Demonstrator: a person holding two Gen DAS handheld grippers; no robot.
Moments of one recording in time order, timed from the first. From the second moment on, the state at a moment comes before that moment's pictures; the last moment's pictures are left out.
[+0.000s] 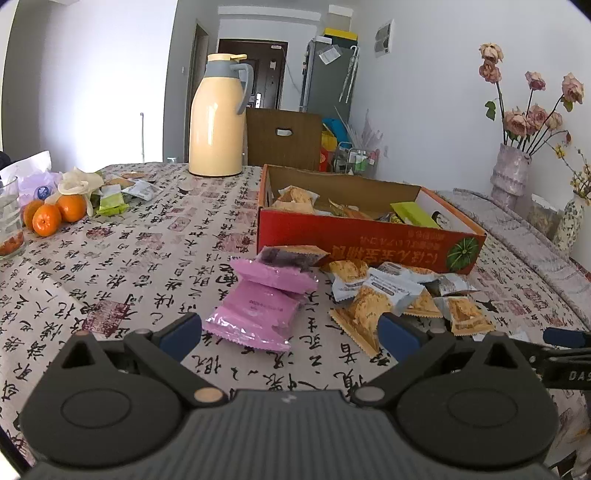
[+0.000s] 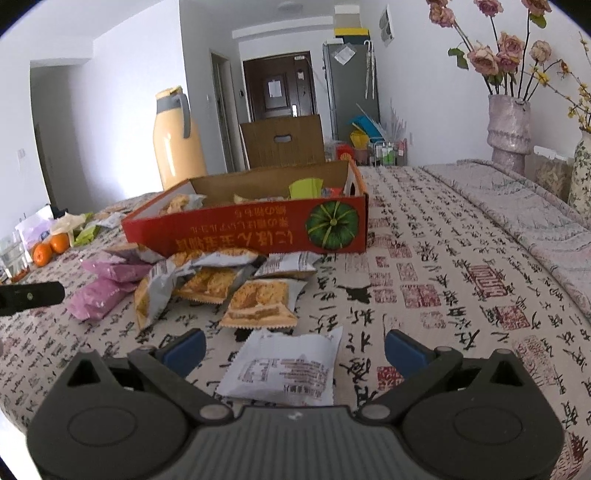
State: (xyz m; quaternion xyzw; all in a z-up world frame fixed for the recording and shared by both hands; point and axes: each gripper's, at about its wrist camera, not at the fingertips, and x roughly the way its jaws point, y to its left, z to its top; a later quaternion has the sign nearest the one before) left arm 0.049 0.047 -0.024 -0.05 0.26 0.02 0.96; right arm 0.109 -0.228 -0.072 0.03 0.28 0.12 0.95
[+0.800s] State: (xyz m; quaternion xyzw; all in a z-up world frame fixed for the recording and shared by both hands) left arm 0.052 0.039 -0.034 -0.05 0.28 0.01 0.96; right arm 0.106 -0.206 -0.096 -0.02 0.26 0.12 0.96
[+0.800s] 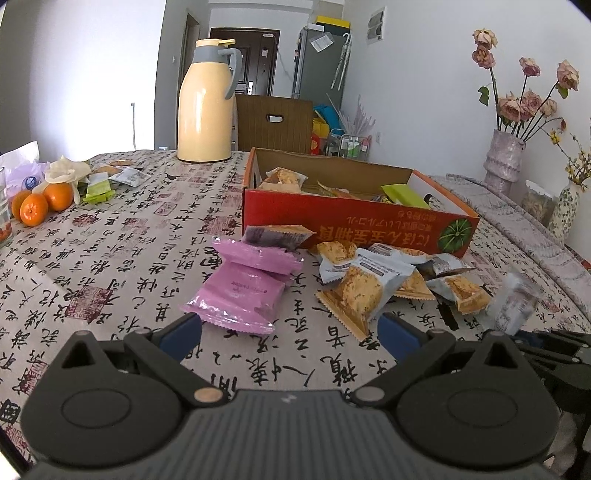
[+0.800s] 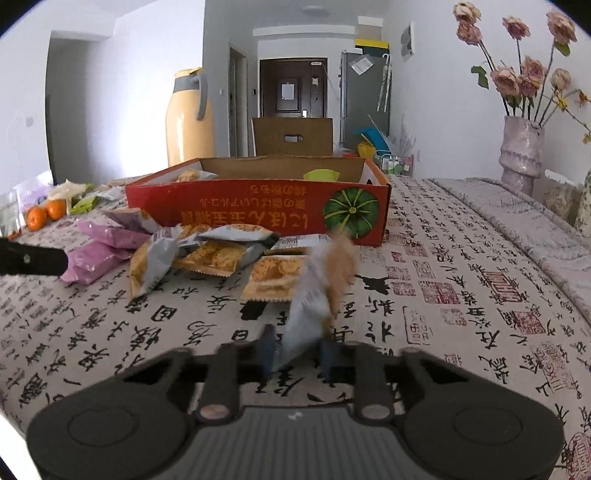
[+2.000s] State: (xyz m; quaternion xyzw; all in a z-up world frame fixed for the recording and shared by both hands) left arm 0.103 0.060 -0.036 -0.01 0.33 0.04 0.94; right arm 0.107 -0.248 -0.065 0.04 0.20 0.09 0.97
